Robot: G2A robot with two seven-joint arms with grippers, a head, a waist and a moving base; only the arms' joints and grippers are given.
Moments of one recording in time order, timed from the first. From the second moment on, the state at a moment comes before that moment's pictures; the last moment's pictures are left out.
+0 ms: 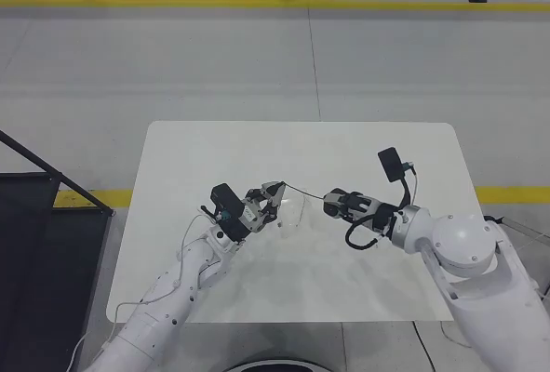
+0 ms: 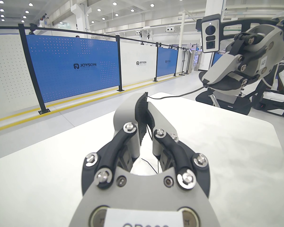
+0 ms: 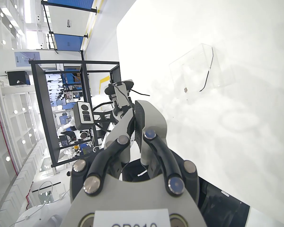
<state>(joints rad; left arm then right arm) 1.07 -1.28 -1.02 -1.27 1.33 -0.40 0.65 -1.05 -1.03 1.23 -1.95 0.07 0.58 0.75</state>
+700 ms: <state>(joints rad) 1.07 -1.28 -1.02 -1.27 1.33 -0.40 0.65 -1.06 -1.03 1.23 -1.96 0.07 0.58 0.75</state>
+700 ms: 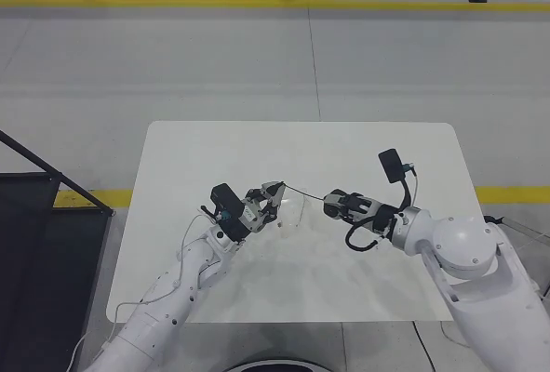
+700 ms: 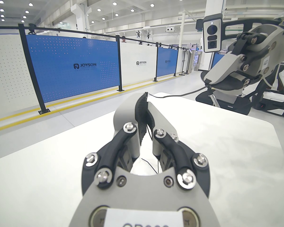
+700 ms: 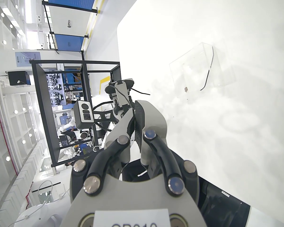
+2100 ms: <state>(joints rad) 1.07 -1.28 -1.02 -1.27 1.33 -0.40 0.65 -1.03 -1.03 1.21 -1.94 0.08 0.59 0.73</state>
